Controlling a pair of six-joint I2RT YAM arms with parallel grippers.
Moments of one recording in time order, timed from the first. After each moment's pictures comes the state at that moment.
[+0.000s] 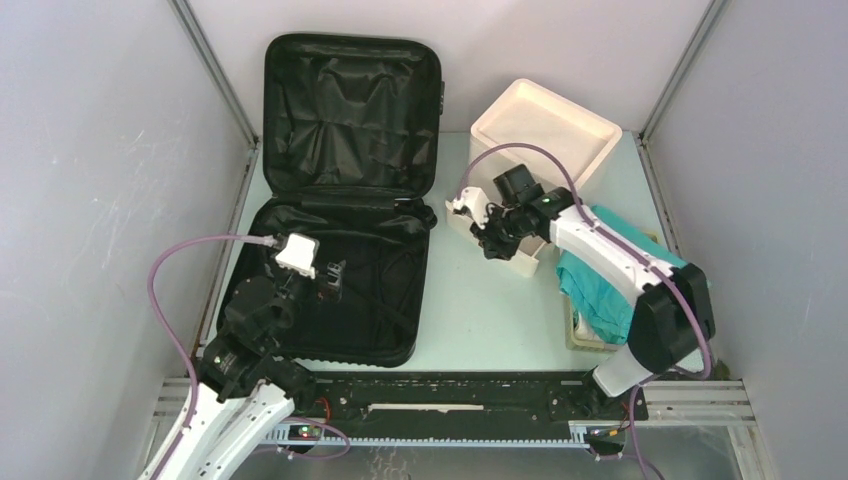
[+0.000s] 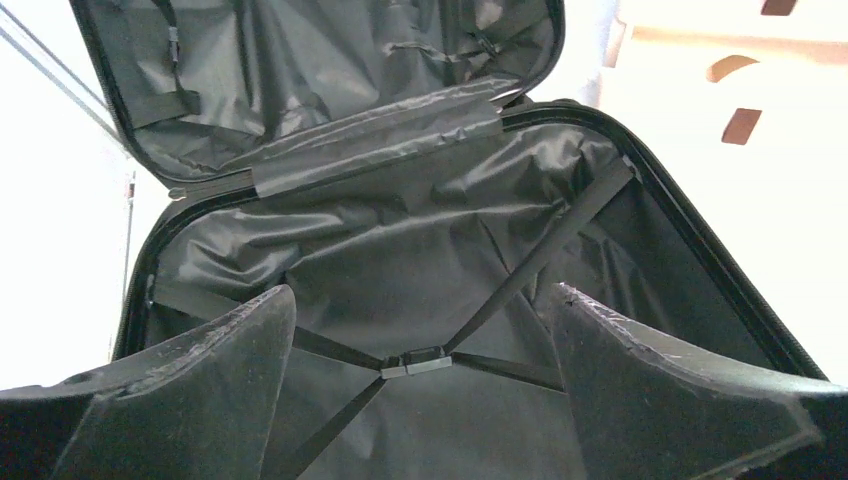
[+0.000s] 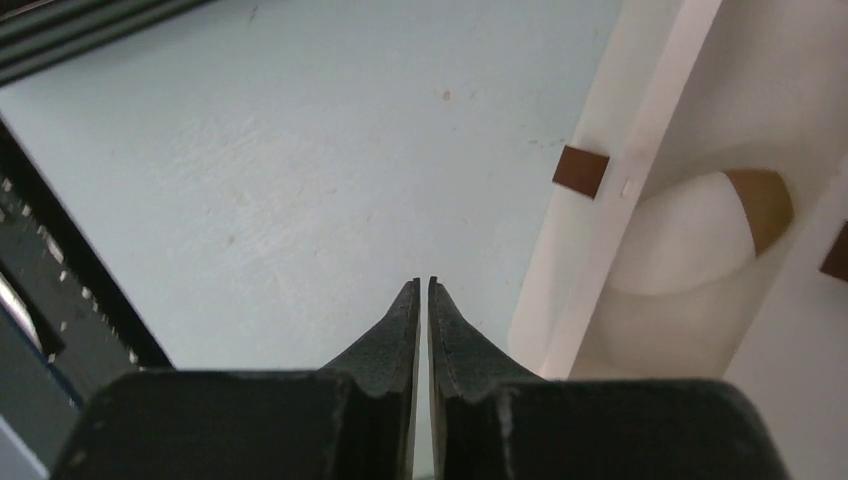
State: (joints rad) left arm -0.52 0.35 0.63 -0.45 -0.22 0.13; right arm 0.52 1.52 1.28 -0.81 -0.38 -0.53
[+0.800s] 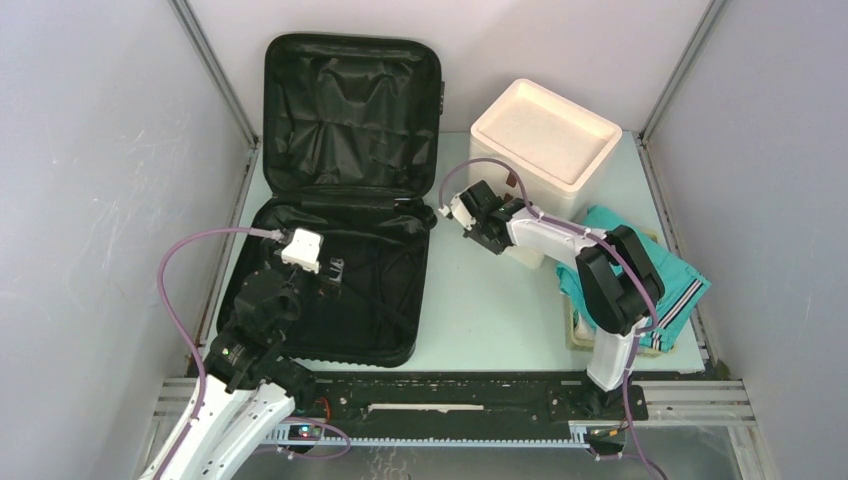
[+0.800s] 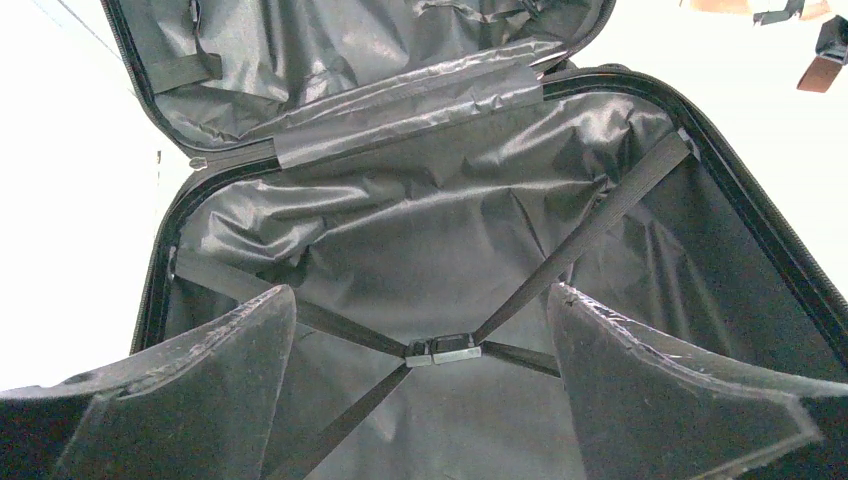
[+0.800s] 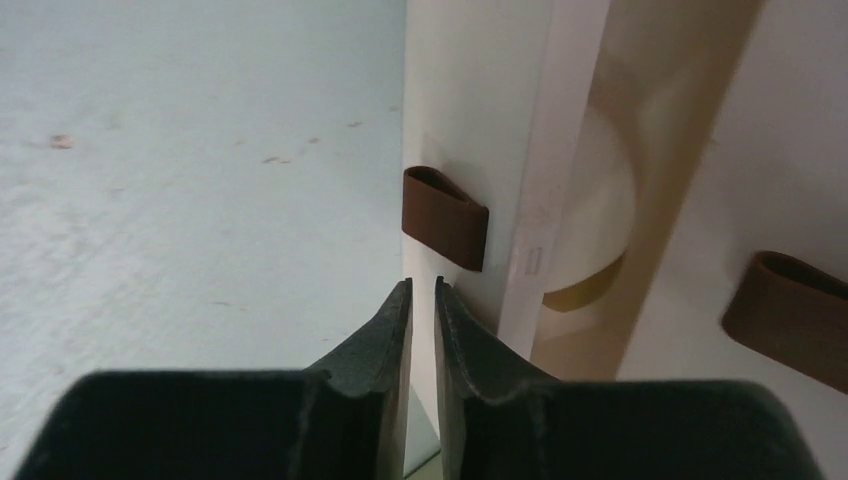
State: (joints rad) left arm -0.47 0.39 0.61 -0.44 -0.26 0.16; right arm 0.61 1.84 1.28 -0.55 0.26 -0.43
